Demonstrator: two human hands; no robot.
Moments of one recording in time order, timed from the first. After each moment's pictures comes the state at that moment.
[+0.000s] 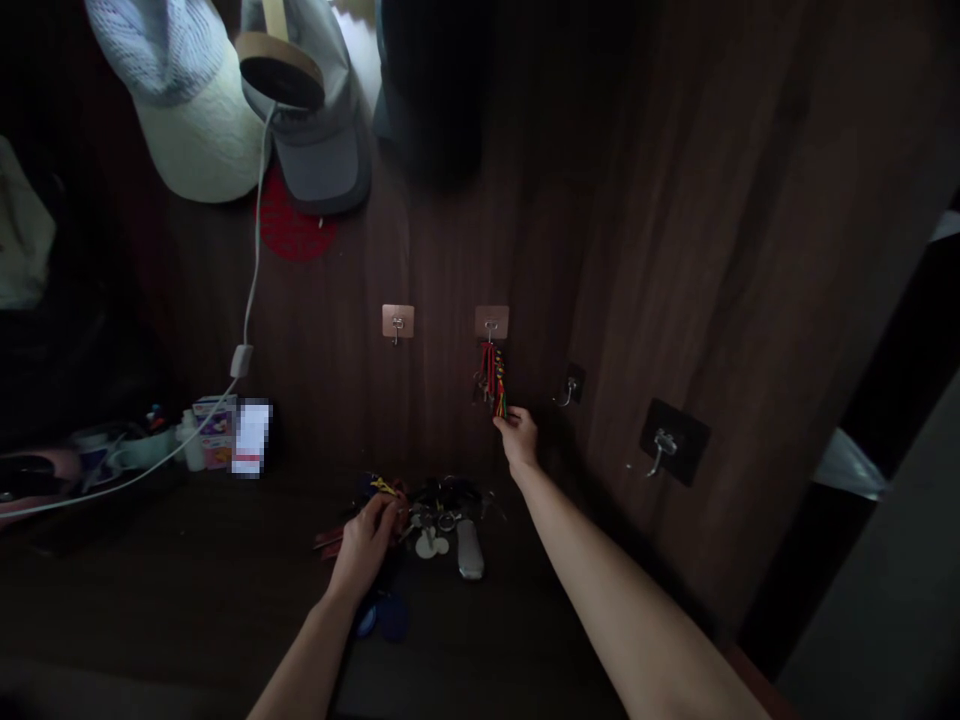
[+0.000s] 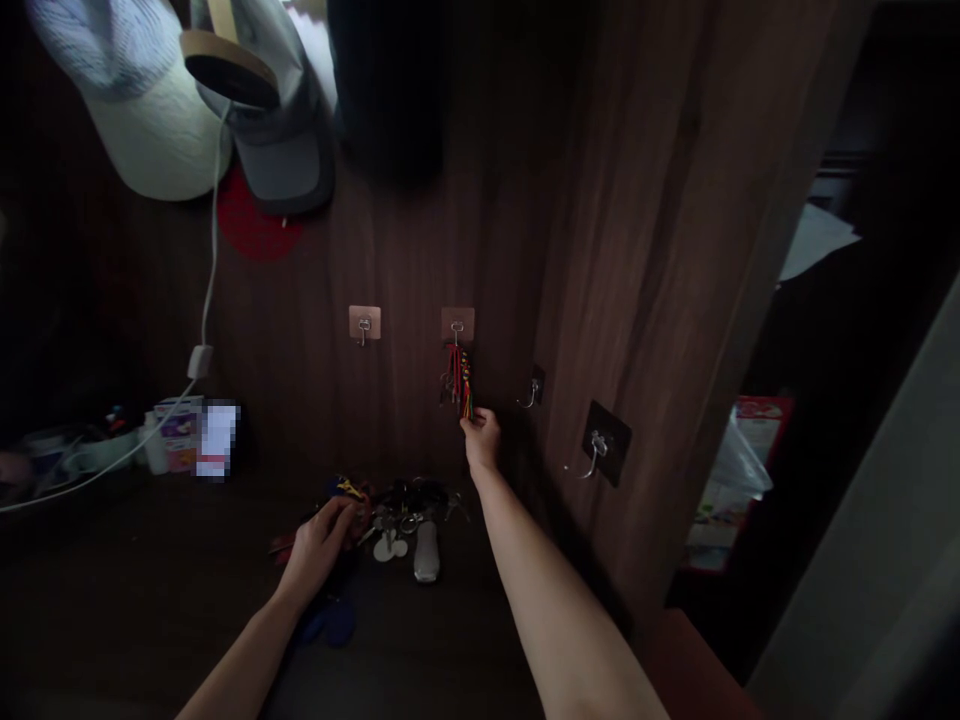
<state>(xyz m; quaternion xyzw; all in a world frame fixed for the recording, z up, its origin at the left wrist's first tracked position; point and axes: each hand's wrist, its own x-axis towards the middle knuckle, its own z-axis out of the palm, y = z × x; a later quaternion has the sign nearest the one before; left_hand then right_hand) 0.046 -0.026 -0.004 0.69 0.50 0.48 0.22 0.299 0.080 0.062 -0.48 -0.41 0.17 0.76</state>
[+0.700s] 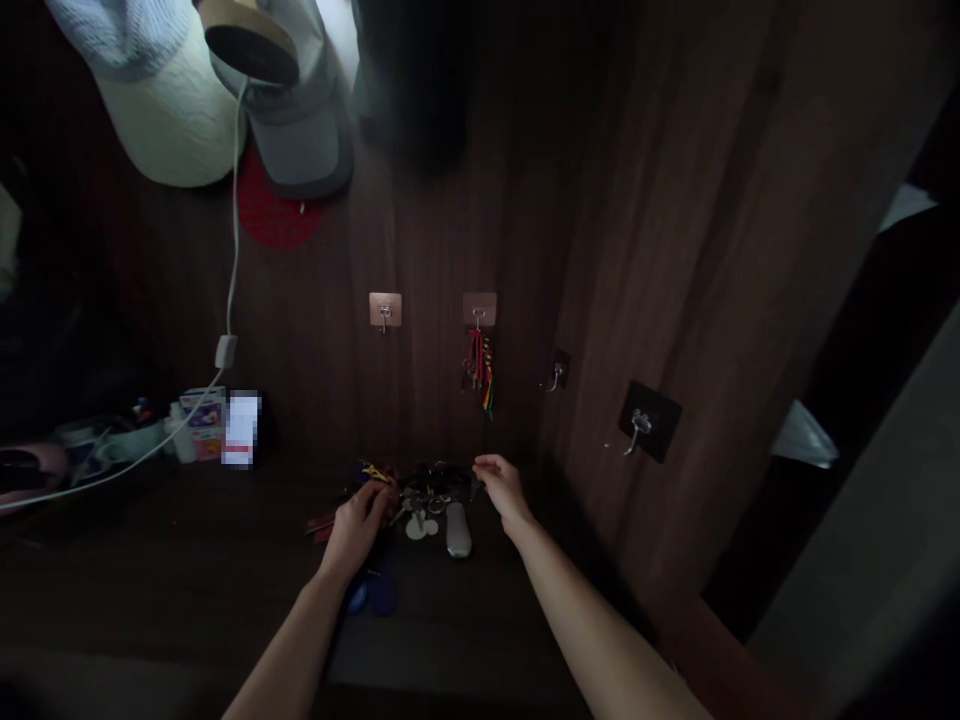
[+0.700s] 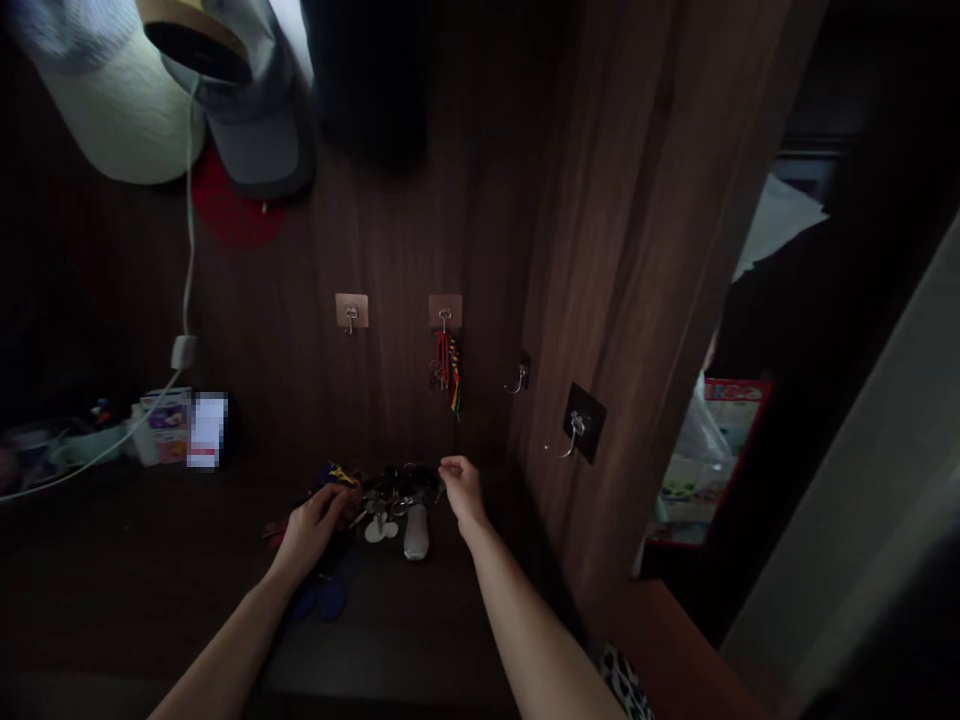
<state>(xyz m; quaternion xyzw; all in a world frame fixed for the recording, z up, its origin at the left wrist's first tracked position) 0.046 -0.027 -0.003 0.70 0.52 0.45 0.20 0.283 0.010 -0.009 -0.54 -0.45 0.29 0.65</state>
